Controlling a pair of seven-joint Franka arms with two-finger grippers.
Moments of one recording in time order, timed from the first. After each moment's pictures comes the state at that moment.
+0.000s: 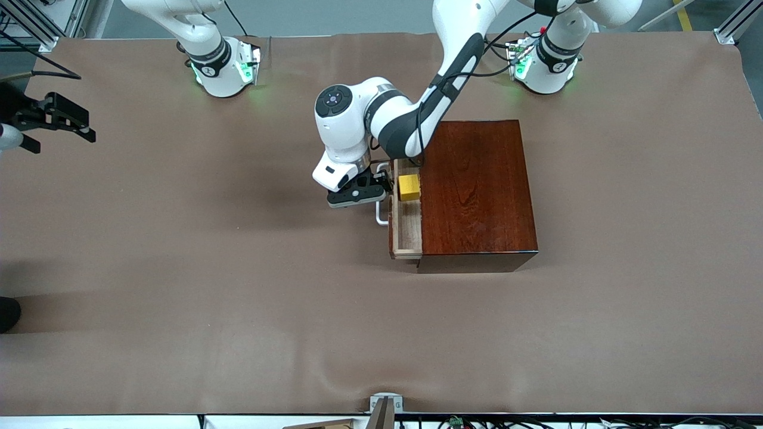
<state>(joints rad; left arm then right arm) -1.02 0.79 0.13 -1.26 0.08 2.09 -1.10 0.01 -0.03 -0.02 -1.51 0.02 1.44 -0.21</state>
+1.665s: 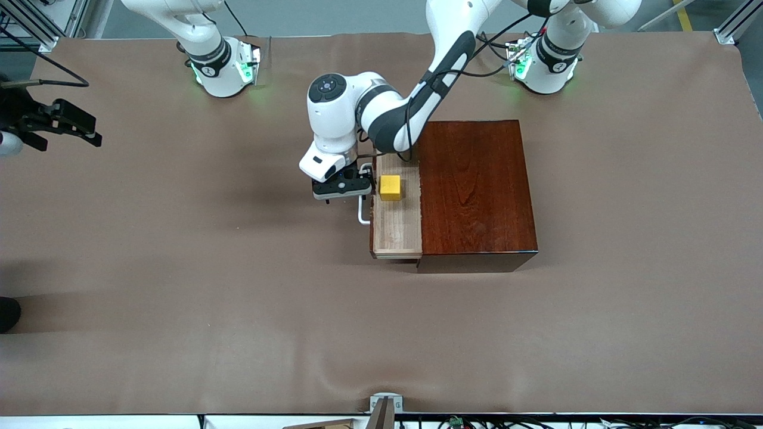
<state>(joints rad) -1.05 0.80 0.13 -1.23 0.09 2.16 -1.15 0.02 -0.01 -0.02 -1.51 0.02 1.44 -0.06</state>
